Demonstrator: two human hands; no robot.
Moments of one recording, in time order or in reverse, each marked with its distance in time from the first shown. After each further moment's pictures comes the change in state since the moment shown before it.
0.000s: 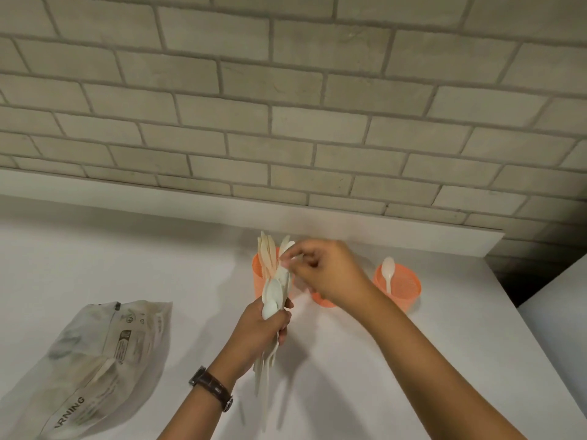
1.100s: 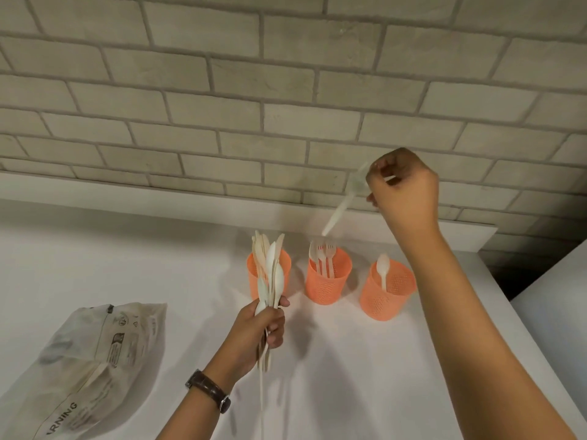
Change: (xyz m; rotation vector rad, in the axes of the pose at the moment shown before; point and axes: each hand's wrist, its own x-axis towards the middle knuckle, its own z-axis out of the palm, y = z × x) left_hand 0.001 -0.003 0.003 -0.372 -0.067 -0.105; right_hand 0.032 -0.001 -0.097 -0.032 0.741 -0.148
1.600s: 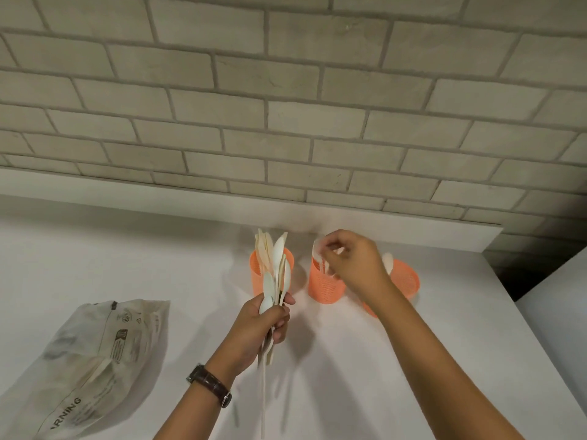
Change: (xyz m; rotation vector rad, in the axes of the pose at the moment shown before) left_hand 0.002 0.004 0.002 0.124 -0.015 0.039; right_hand -0.078 0.042 0.042 -0.003 -0.474 0.290
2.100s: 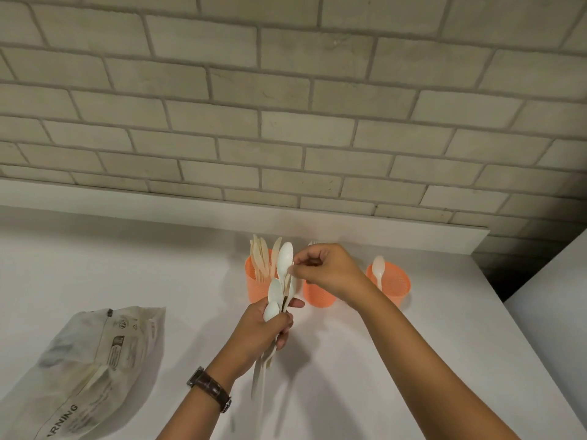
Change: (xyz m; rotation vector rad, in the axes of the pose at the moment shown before) left_hand -0.009 0.006 0.008 0.239 -0.034 0.070; right_hand -0.015 -0.030 0.010 0.174 -0.278 0.114
